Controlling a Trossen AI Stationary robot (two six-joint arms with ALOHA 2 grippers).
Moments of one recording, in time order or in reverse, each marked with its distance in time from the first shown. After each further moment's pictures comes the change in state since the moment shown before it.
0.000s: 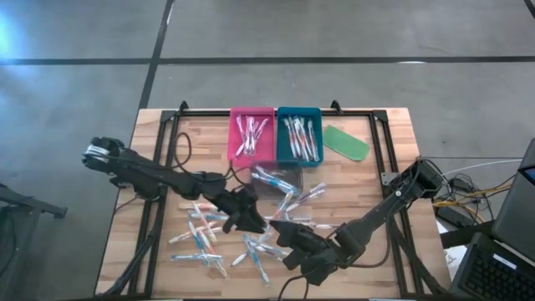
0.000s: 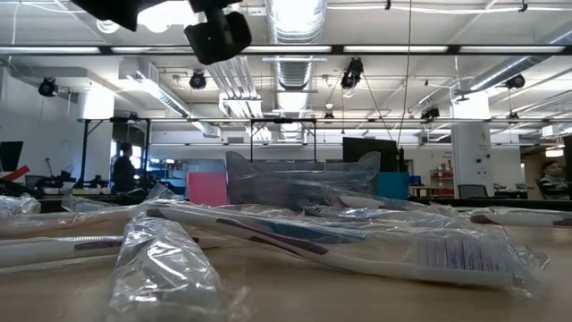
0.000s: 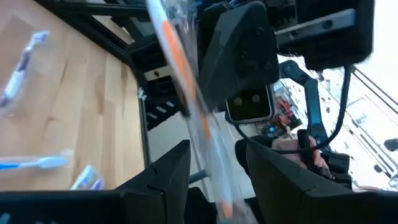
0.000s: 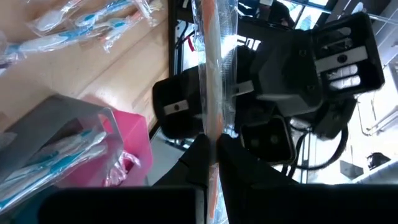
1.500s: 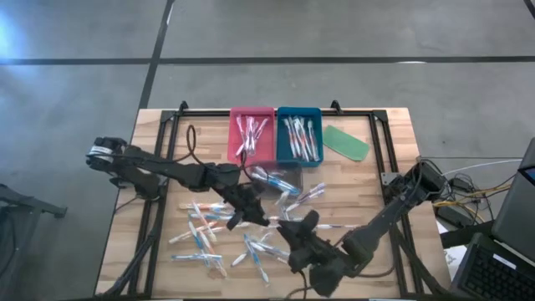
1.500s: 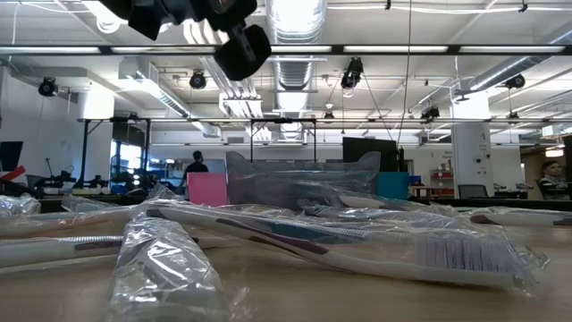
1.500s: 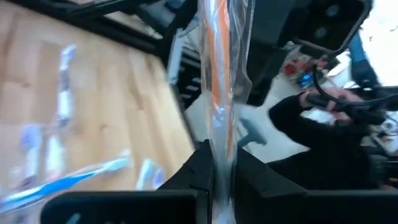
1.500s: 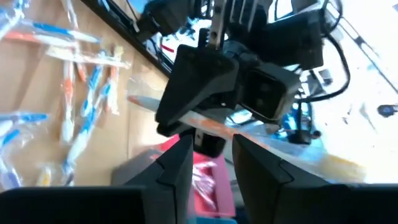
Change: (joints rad) left arm 0.100 0.033 0.096 -0.249 0.143 0.378; right arm 0.069 -0.002 -0.006 -0.041 0.141 0.858
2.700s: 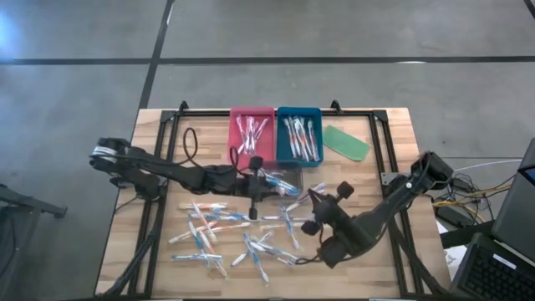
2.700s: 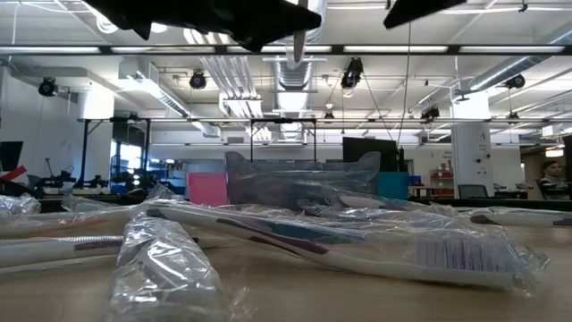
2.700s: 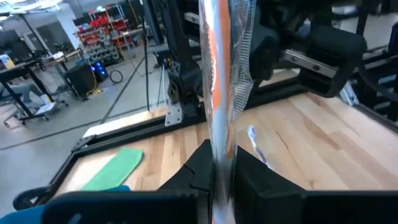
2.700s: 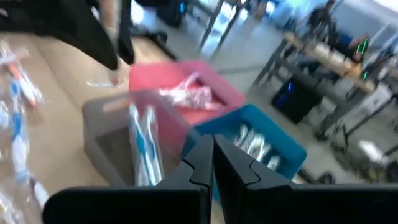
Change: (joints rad) left arm -0.013 0.038 -0.034 0.212 -0.616 0.775; right arm -0.068 -0.121 -0.140 -0.844 0.060 1.519
